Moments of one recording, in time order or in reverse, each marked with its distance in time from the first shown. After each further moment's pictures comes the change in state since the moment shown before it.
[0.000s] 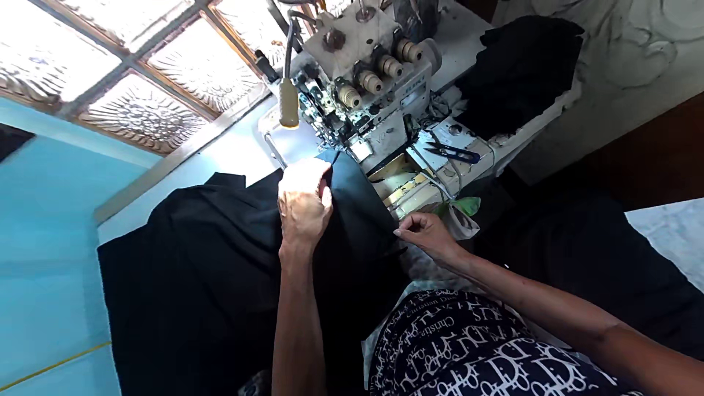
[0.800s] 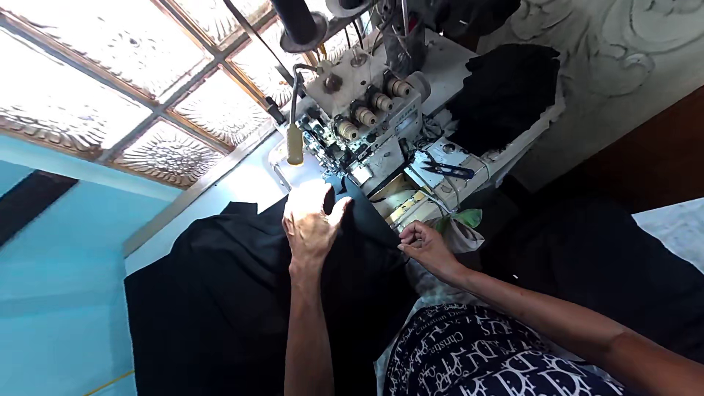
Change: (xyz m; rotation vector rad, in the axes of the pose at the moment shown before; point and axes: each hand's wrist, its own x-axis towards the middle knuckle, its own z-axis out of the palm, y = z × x) left_hand 0.004 0.001 0.000 0.092 0.031 0.026; right_hand 0.001 -0.004 0.006 -0.020 0.061 0.039
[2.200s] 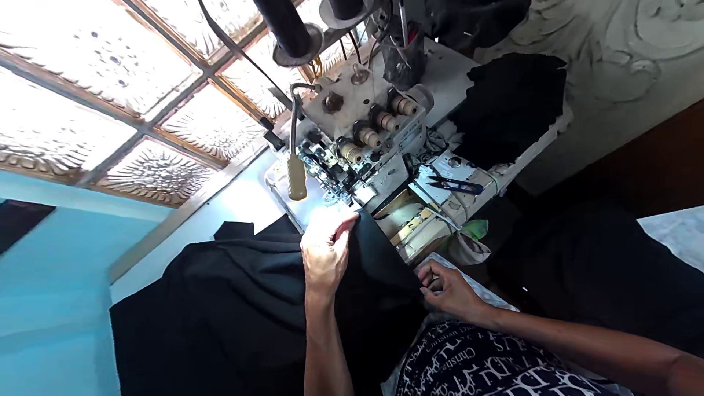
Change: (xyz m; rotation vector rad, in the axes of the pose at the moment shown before) left_hand 0.002 0.005 0.016 -0.467 0.036 -0.108; right_hand -0.032 0.019 -0.011 -0.190 -0.100 -0.065
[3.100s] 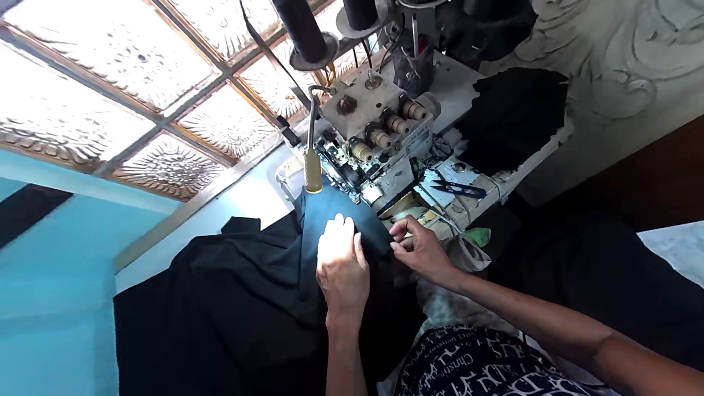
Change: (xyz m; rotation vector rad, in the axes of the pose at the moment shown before) left_hand -0.034 0.036 0.014 0.470 0.075 -0.095; right_hand 0.071 -0.058 0.015 -0.042 0.145 -0.225
